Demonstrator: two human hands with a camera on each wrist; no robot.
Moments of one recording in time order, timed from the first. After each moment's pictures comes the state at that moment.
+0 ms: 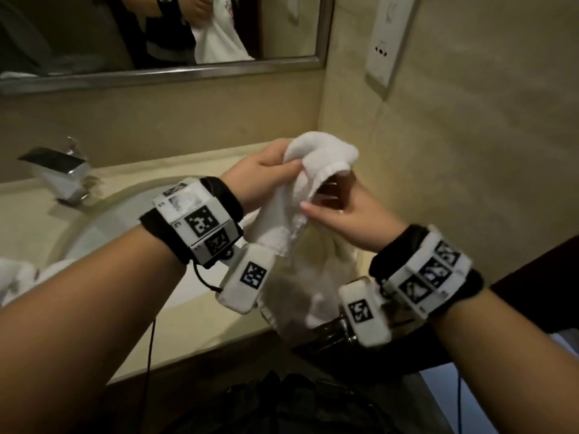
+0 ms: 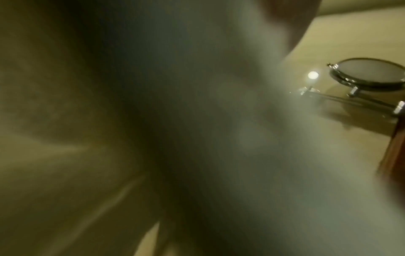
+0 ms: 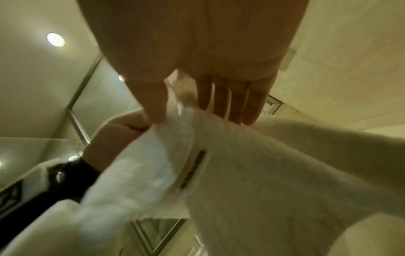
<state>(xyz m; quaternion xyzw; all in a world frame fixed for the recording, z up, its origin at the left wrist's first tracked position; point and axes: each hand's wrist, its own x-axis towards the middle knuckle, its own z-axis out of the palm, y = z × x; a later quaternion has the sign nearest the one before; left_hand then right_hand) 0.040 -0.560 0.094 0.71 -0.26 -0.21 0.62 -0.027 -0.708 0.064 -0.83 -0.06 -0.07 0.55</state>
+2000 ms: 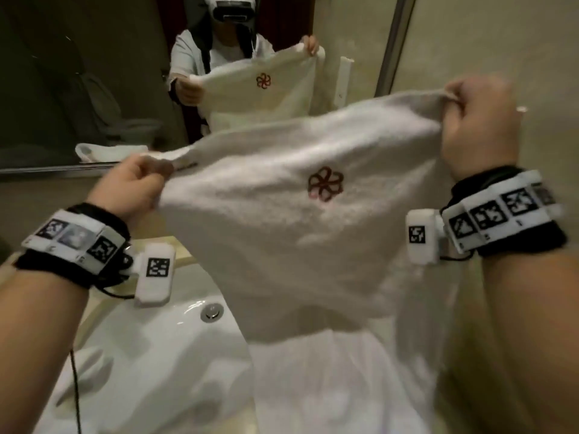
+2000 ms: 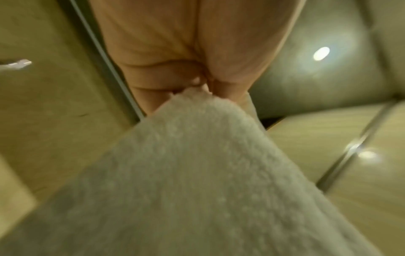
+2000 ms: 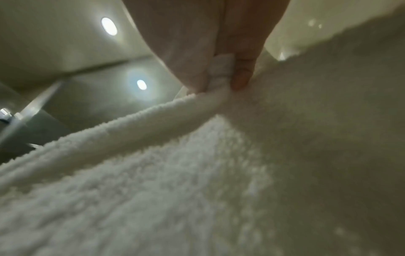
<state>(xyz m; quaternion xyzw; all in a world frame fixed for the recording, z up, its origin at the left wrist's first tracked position) 0.223 -0.386 0.126 0.80 -0.05 0.13 0.58 0.149 -0.778 0.210 -0.88 0.06 -0.46 0.14</state>
